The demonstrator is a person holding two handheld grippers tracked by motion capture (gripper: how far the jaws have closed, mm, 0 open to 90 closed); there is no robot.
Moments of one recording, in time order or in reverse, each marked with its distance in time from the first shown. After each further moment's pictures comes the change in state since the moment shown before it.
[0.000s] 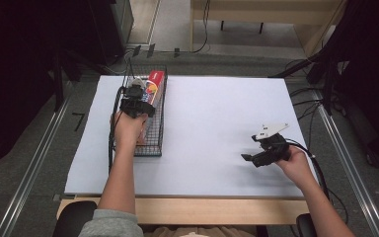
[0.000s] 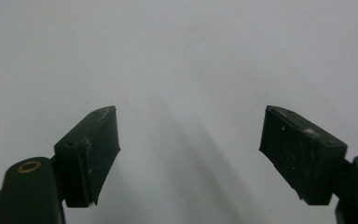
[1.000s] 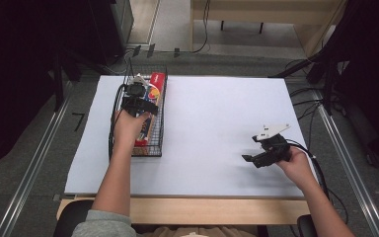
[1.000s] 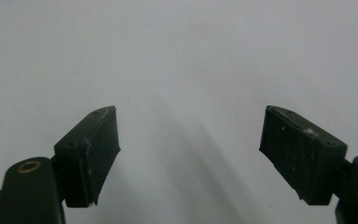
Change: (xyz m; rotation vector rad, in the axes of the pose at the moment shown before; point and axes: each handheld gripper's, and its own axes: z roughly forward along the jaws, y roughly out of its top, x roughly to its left) left arm -0.007 -0.001 -0.019 -0.031 -0.100 0.064; right arm 0.001 -0.002 -0.002 -0.003 0.003 0.008
